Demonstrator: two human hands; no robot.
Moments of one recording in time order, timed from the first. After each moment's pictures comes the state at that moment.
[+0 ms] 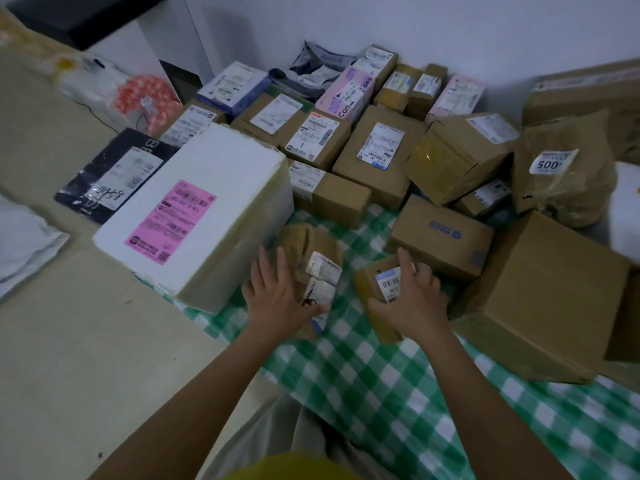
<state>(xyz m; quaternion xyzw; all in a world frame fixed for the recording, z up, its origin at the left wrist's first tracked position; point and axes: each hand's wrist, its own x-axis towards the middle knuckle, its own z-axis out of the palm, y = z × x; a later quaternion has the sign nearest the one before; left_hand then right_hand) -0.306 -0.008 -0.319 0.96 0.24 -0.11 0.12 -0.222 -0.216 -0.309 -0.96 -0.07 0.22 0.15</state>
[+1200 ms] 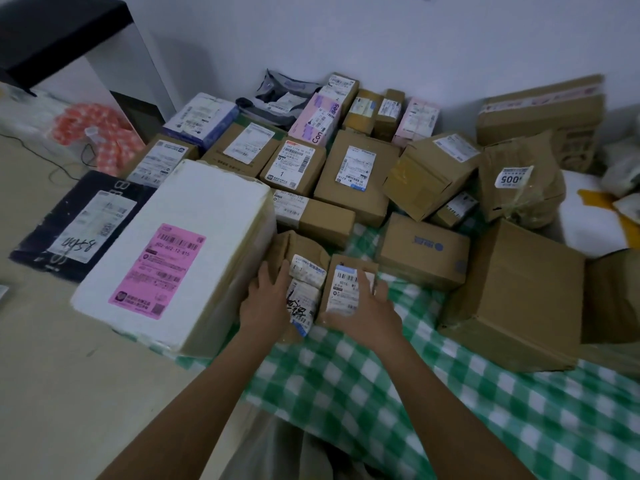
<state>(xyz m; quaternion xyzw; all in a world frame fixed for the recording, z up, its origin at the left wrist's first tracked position) -0.263 0.039 -0.301 0.96 0.13 -0.20 0.13 -0.233 -0.143 -0.310 -0.93 0.00 0.29 0.23</state>
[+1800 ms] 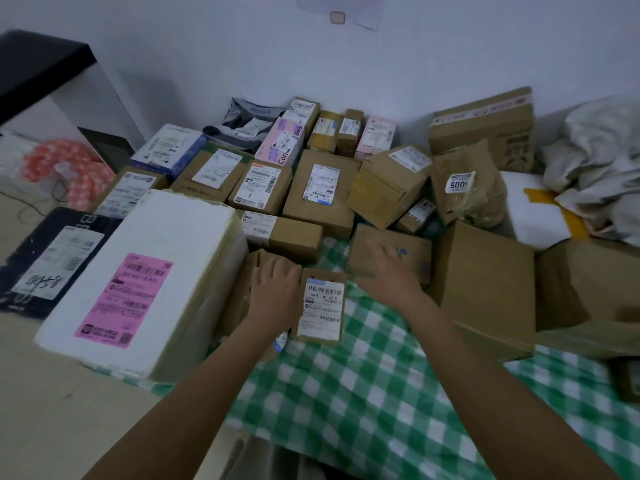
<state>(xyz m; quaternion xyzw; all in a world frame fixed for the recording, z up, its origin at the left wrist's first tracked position) -0.222 -0.001 -0.292 0.99 -0.02 -0.08 0.10 -0.164 -0.207 -0.259 -0.96 -0.05 0.22 0.16</state>
